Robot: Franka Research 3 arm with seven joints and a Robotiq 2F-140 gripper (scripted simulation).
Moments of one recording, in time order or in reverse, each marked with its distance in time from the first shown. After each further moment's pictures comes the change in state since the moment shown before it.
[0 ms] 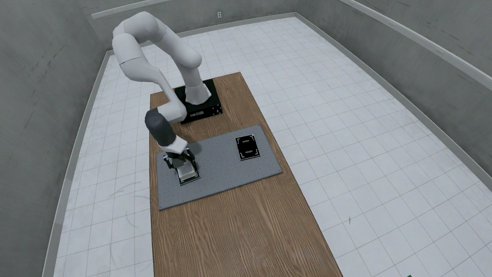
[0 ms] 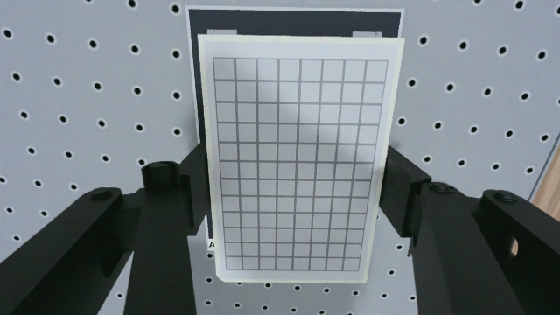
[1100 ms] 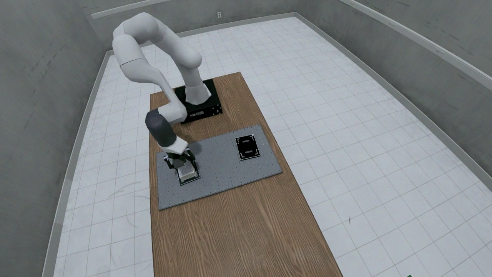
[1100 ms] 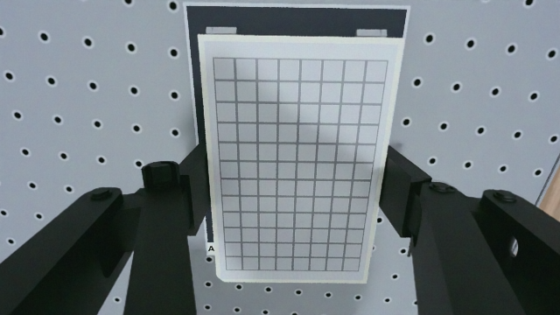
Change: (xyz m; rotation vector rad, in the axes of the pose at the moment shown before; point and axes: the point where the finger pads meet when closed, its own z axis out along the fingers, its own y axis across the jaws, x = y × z) arm -0.001 -0.001 0.005 0.001 -0.001 0.000
